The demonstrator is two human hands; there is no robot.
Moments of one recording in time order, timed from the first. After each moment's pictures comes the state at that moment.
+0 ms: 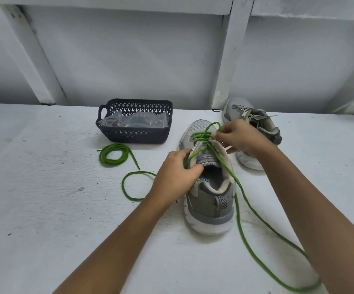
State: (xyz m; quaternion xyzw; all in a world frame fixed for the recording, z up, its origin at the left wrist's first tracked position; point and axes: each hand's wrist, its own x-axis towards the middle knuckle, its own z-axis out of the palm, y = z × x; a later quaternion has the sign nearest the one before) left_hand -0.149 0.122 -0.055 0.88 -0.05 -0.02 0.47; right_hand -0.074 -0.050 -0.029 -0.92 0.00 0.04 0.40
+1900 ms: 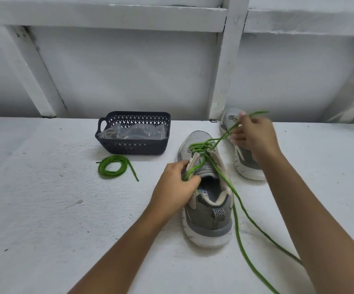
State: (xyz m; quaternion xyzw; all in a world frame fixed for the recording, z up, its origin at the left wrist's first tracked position) left_hand -0.149 0.122 -0.062 0.87 -0.04 -0.02 0.49; right_hand -0.077 -0.058 -0.009 -0.72 0.14 -0.14 0.66
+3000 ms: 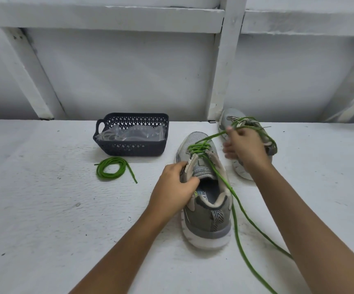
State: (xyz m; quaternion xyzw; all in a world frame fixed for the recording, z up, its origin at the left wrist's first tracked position) left_hand -0.146 0.122 -0.066 0.86 -0.03 -0.03 0.51; right_hand -0.082 -0.049 -0.030 -0.77 0.14 -0.10 0.62
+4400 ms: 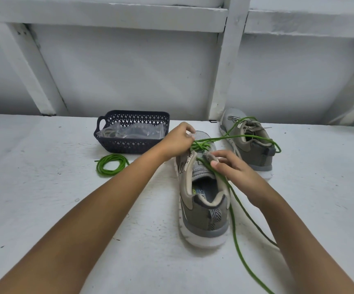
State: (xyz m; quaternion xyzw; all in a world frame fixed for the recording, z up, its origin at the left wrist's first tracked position) left_hand -0.038 0.110 -0.041 0.87 -0.10 -0.05 0.48; right_hand -0.136 -0.052 -0.057 -0.79 -0.04 0.07 0.61
